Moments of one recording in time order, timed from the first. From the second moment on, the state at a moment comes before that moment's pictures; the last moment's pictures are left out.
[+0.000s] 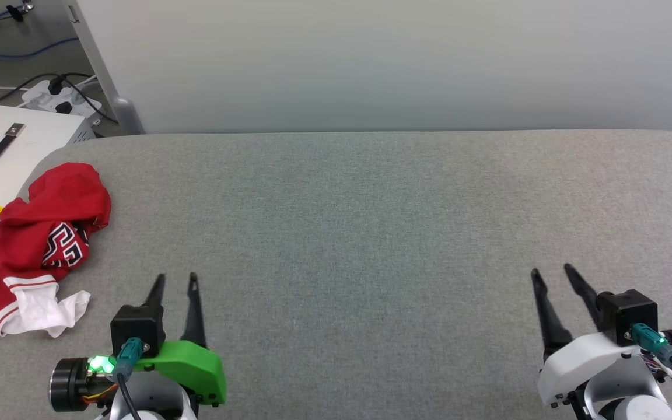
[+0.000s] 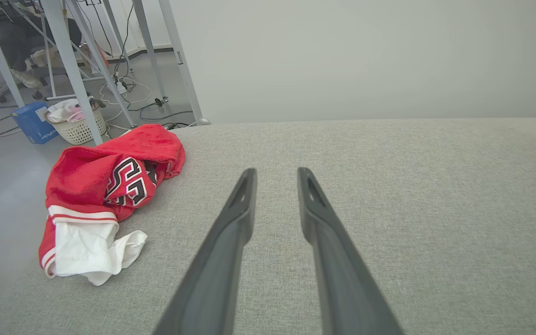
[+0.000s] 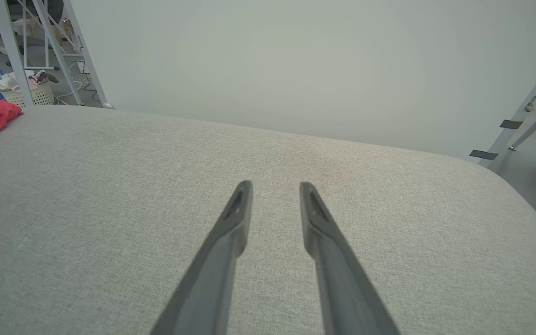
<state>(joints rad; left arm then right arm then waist) 0.02 0.05 0.00 0.00 -0.01 0.00 0.00 0.02 -0.05 0.00 0.00 0.01 0.13 0.00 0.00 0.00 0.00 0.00</state>
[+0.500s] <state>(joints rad) 0.02 0.06 0.00 -0.01 -0.01 0.02 -0.02 0.02 -0.05 -0.01 -0.01 0.03 0.13 -0.02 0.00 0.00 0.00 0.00</state>
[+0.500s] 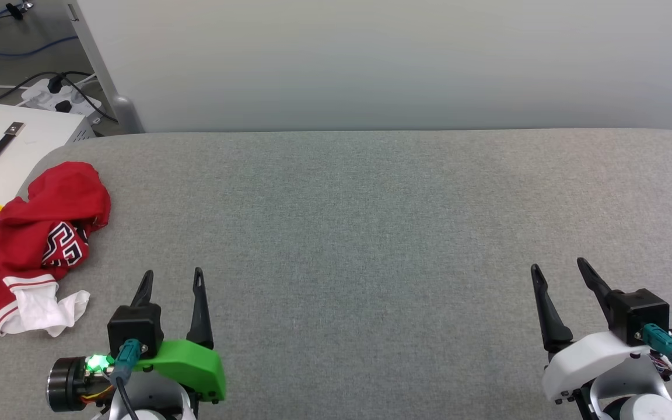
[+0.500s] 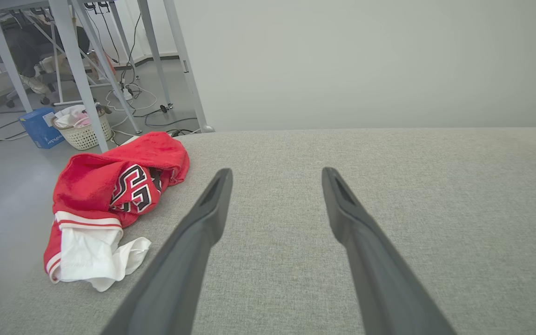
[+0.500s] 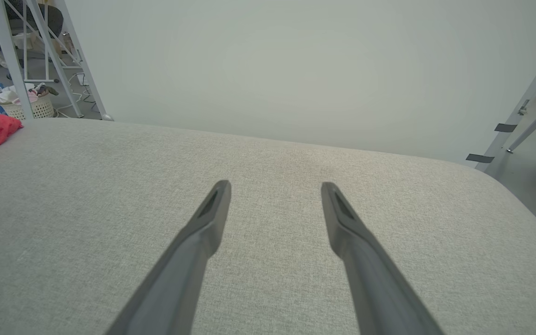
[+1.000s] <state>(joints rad) 0.02 0.06 -0.02 -0.02 -0.01 0.04 -0.05 0.02 -0.05 -0.02 -0.03 0.06 0.13 -0.06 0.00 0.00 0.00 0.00</state>
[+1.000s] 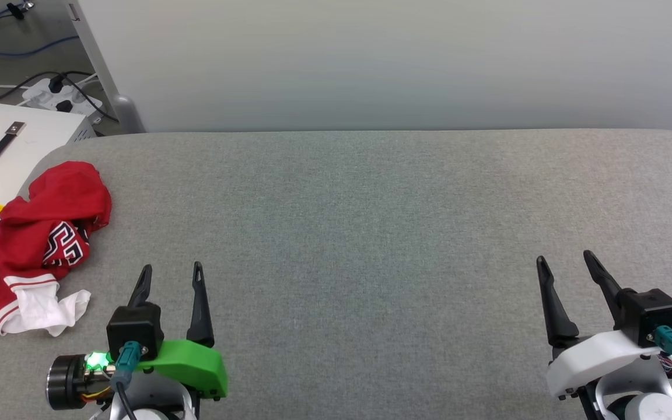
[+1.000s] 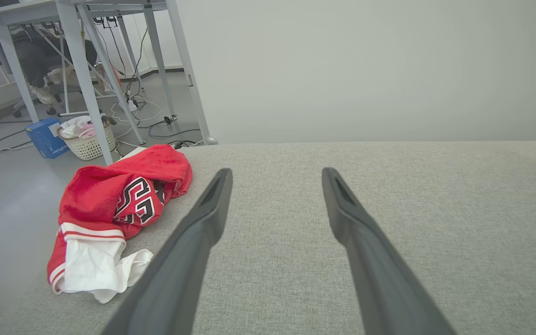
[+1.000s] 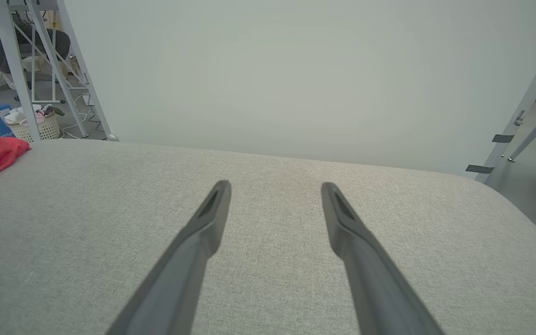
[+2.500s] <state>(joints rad) 0.04 0.06 -0.03 -0.03 -0.03 0.05 -0.15 0.06 -0.05 -0.04 -0.08 0.14 0.13 -0.15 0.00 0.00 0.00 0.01</state>
